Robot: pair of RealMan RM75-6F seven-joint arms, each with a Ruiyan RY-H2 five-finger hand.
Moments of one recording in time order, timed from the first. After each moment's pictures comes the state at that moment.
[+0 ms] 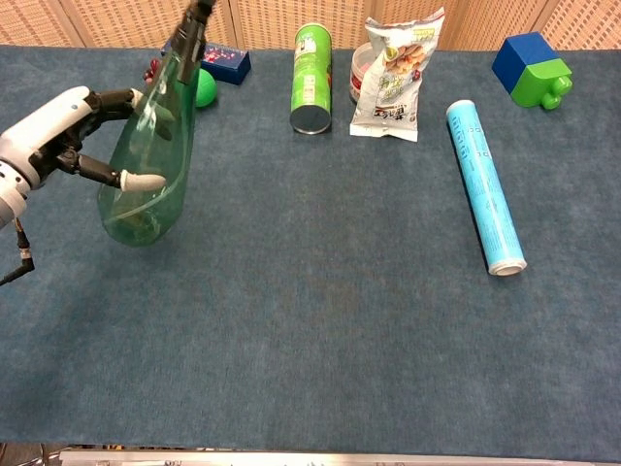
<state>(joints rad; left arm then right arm) -0.50 -1.33 -0.06 -1.67 1.35 1.15 -0.50 0.04 -1.02 0.09 -1.66 -1.52 1.55 0.07</state>
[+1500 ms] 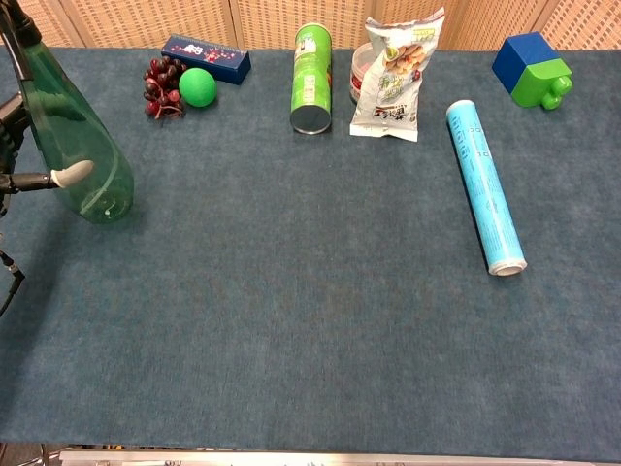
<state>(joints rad) -0.32 -1.85 -0.13 -0.71 1.48 1.50 -1.12 0.05 -1.03 0.09 -1.65 -1.50 1.53 0.05</state>
